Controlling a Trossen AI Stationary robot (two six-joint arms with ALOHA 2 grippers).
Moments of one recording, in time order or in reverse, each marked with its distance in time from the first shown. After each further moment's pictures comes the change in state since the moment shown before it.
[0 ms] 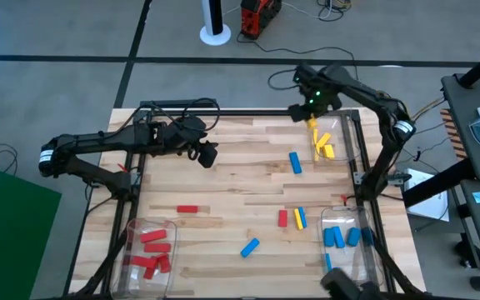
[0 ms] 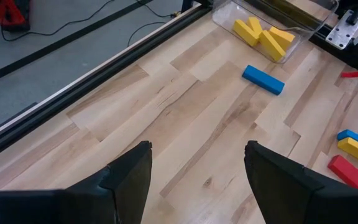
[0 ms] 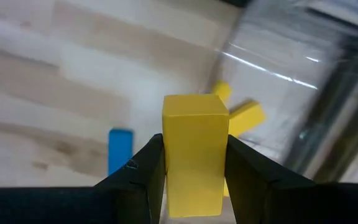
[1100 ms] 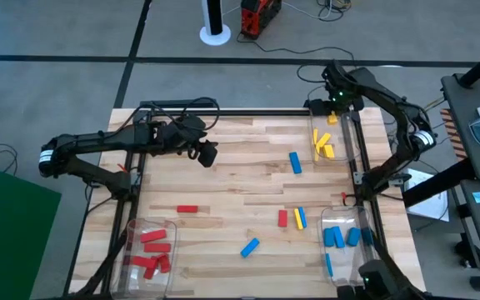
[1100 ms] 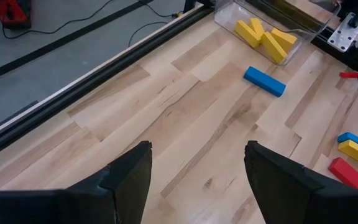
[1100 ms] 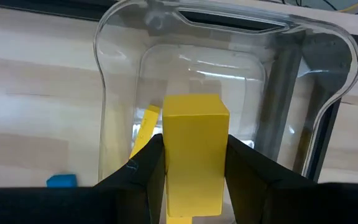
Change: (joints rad) left arm 0.008 0.000 0.000 0.000 0.003 -0.007; right arm -0.242 -0.185 -0.298 0.224 0.062 -0.049
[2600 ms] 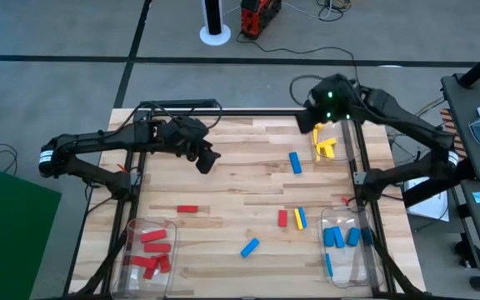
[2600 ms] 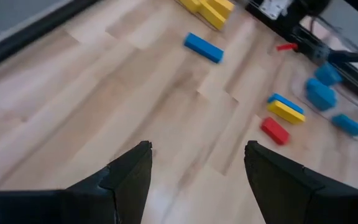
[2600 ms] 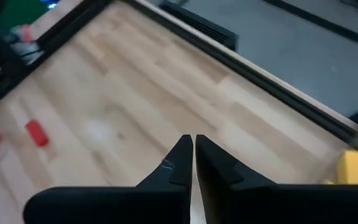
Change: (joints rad) left arm 0.013 0.000 0.000 0.002 0.290 -0.002; right arm 0.619 -0.323 0.104 0.172 0.030 0.066
